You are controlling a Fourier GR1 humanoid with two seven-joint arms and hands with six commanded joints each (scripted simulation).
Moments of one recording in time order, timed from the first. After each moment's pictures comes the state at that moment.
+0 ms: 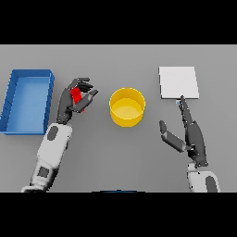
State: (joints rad) left arm -0.51 -0.01 0.07 -0.85 -0.22 0.20 -0.32; right arm 0.12 -0.05 0.12 -1.72 0.23 -0.04 -0.12
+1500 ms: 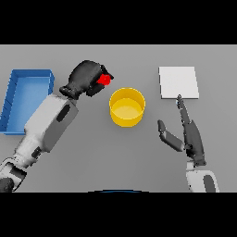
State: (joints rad) left arm -0.79 0.24 -0.42 -0.99 -0.74 0.00 -0.02; right arm 0.11 -0.06 0.14 -1.70 0.29 -0.06 -0.15
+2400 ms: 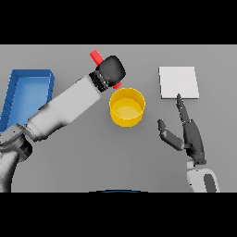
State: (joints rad) left arm -1.17 0.23 -0.91 -0.71 -1.13 -0.29 -0.04; right arm 0.09 -0.06 0.14 -1.69 0.26 -0.04 -0.14
